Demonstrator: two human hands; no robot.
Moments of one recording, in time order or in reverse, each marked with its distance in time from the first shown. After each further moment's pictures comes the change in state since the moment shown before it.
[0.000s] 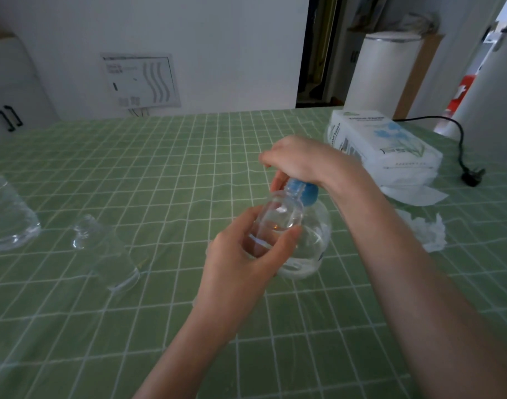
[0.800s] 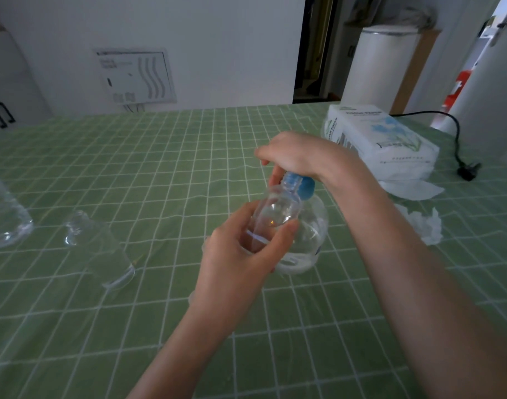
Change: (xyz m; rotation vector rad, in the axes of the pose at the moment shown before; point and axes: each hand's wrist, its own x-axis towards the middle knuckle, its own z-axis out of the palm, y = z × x) left_hand 0.000 -0.002 0.001 0.011 0.009 -0.026; right_hand -0.001 -0.002 -0.001 -0.042 -0.021 0.006
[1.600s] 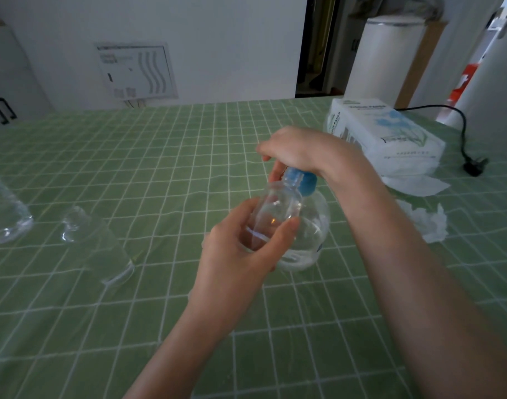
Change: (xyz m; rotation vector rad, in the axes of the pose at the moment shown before) left_hand -0.001 0.002 0.000 -0.008 -0.012 0.018; right_hand 0.002 0.002 0.002 0.004 -0.011 -0.001
